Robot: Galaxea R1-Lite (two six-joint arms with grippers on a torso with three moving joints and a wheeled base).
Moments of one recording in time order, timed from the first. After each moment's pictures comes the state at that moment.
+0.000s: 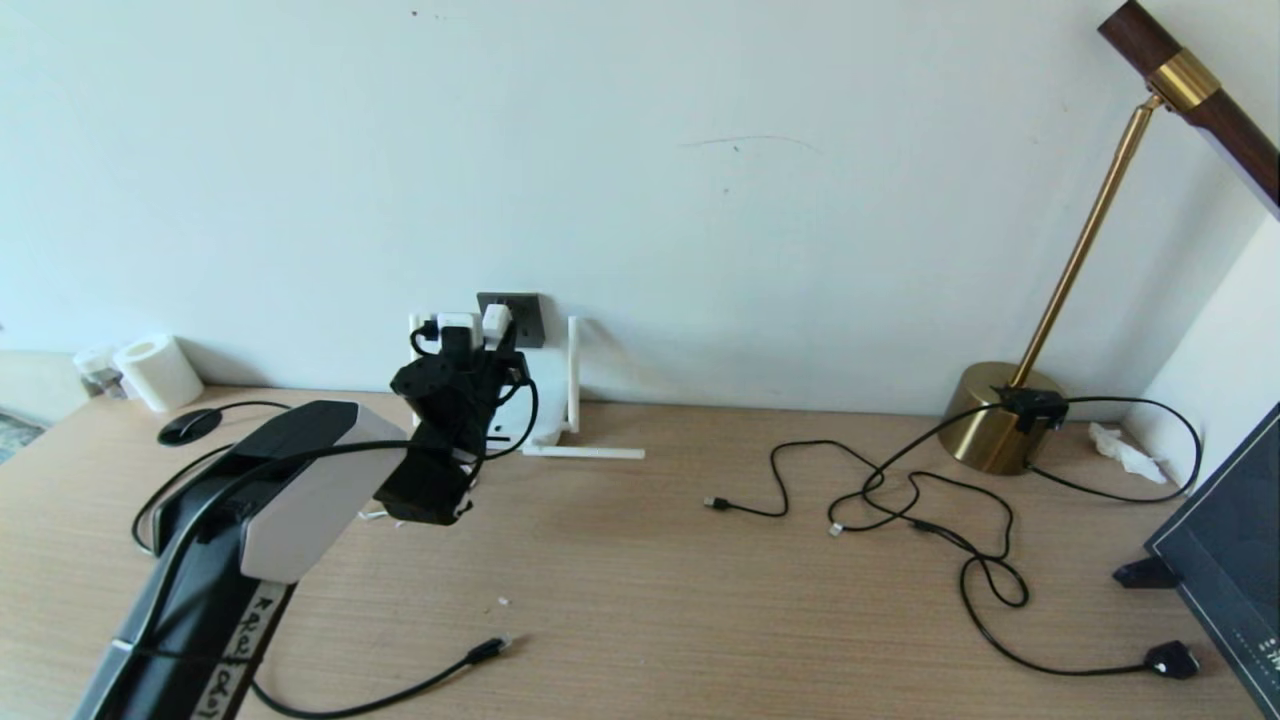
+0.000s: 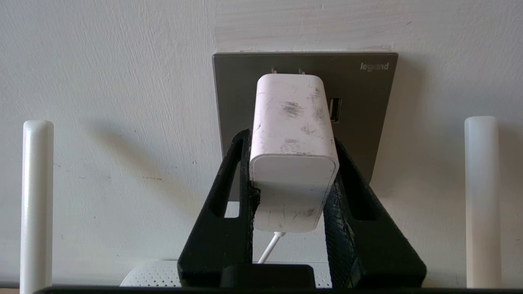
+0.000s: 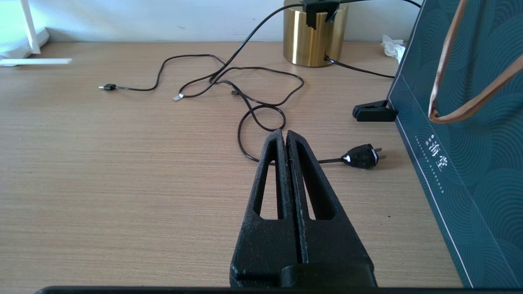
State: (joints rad) left arm -0.19 2.67 -1.67 -1.39 0.11 0.11; right arm 0.00 0.00 0.00 -0.01 -0.02 0.05
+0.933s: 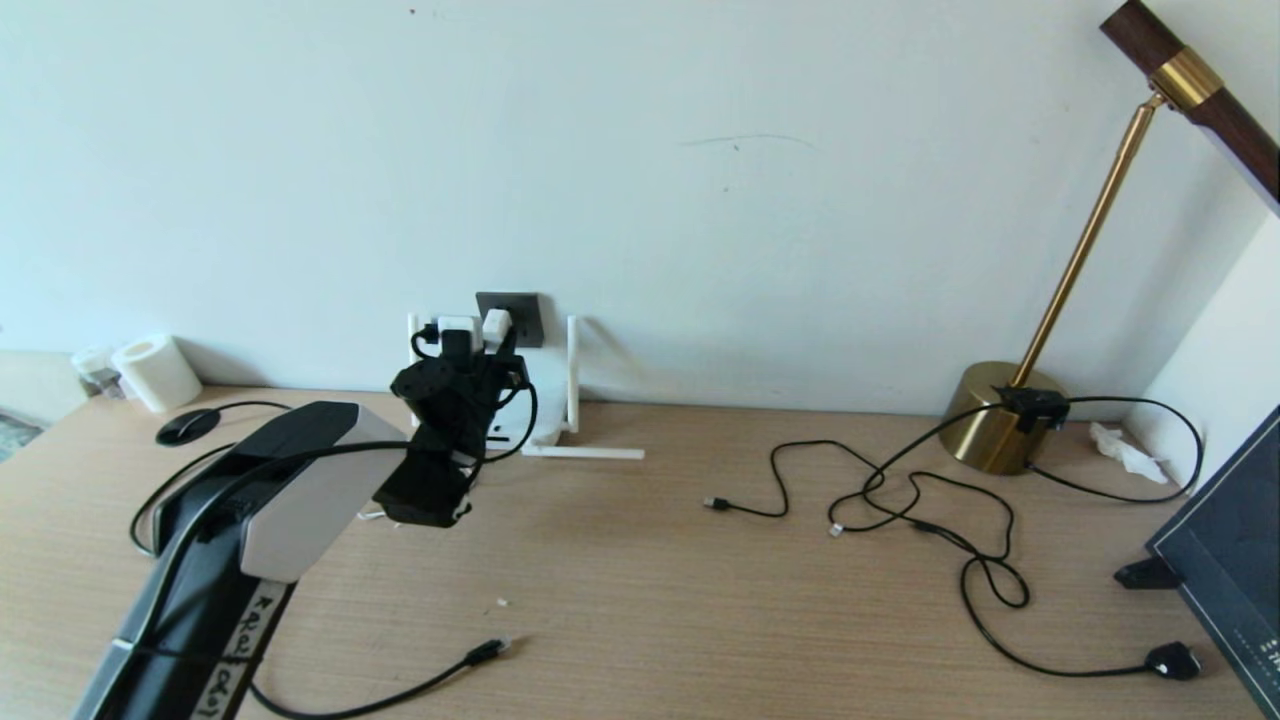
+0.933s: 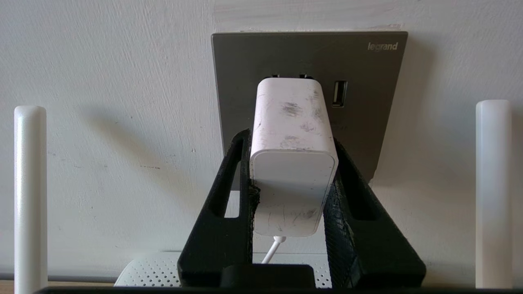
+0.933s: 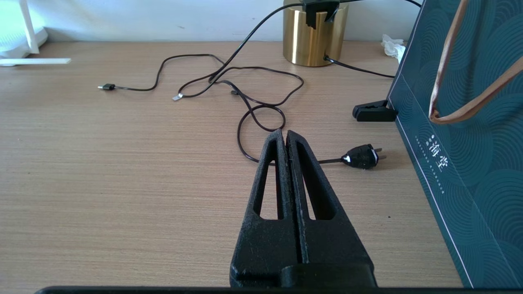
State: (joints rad) left arm -0.19 2.67 -1.65 -1.39 0.11 0.11; right arm 0.00 0.00 0.00 -0.01 -0.02 0.05
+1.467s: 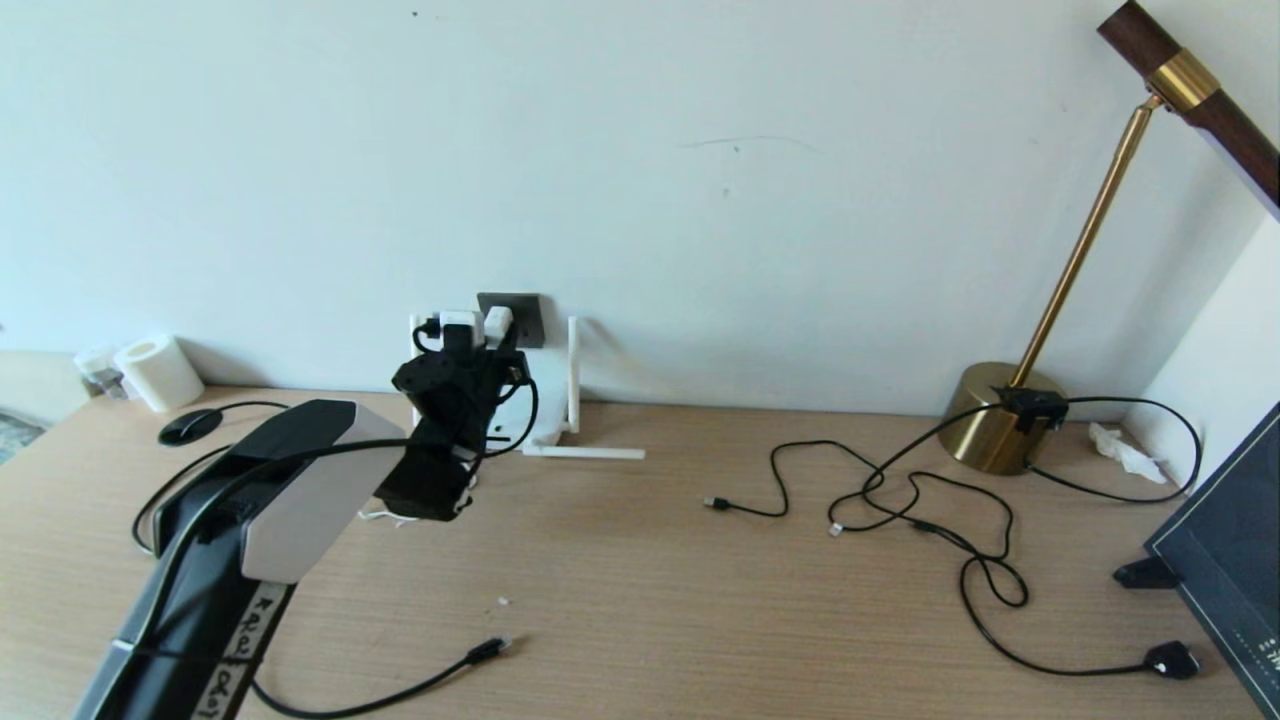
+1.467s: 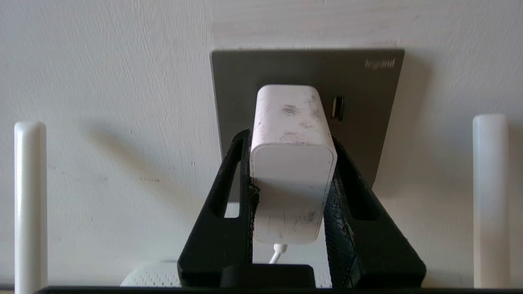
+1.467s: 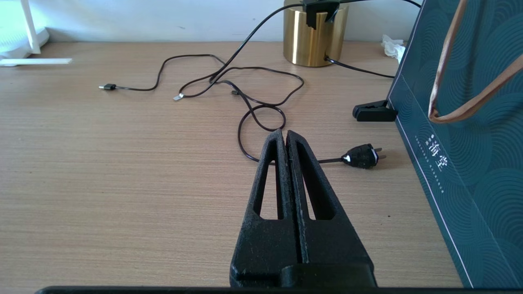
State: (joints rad) left arm -0.18 2.67 -1.70 -1.35 0.11 0.11; right arm 0.00 0.00 0.00 -0.01 -0.02 0.05
